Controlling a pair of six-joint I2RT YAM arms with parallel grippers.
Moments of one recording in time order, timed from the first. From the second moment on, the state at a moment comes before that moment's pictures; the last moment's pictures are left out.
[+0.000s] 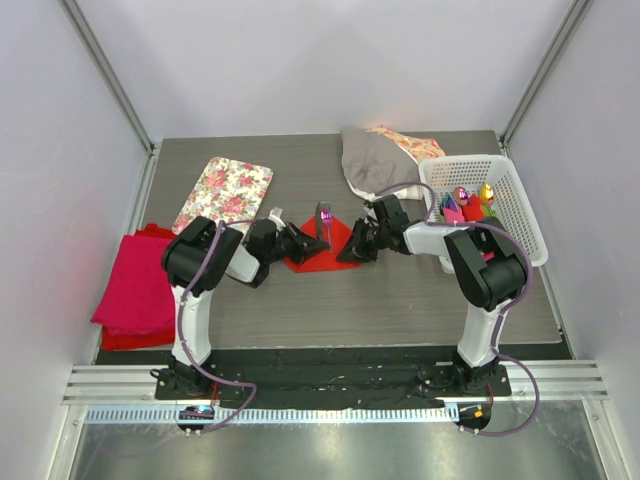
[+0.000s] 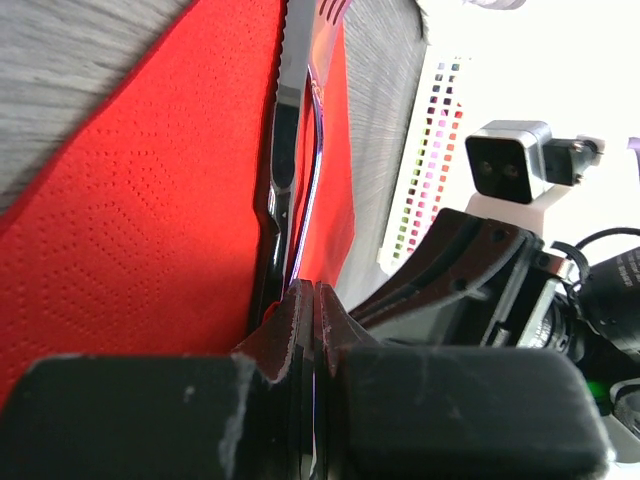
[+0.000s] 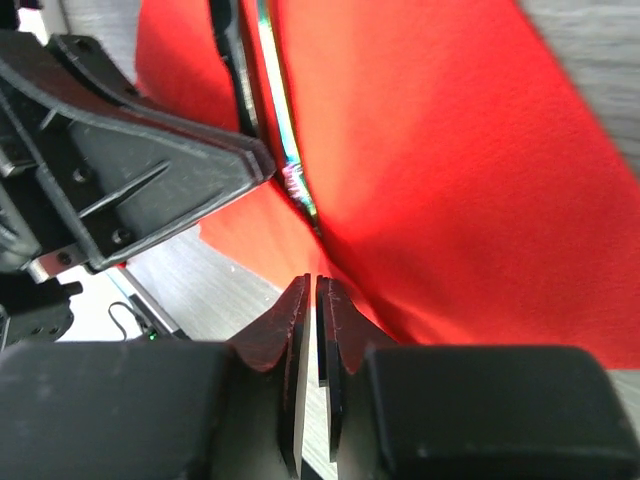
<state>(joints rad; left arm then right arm) -0.44 2.08 0.73 0.99 0.46 -1.34 0.44 1.87 0.97 0.01 -0.52 0.77</state>
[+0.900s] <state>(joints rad) -0.44 2.08 0.73 0.97 0.46 -1.33 0.31 1.71 0.99 -0.16 -0.38 0.71</state>
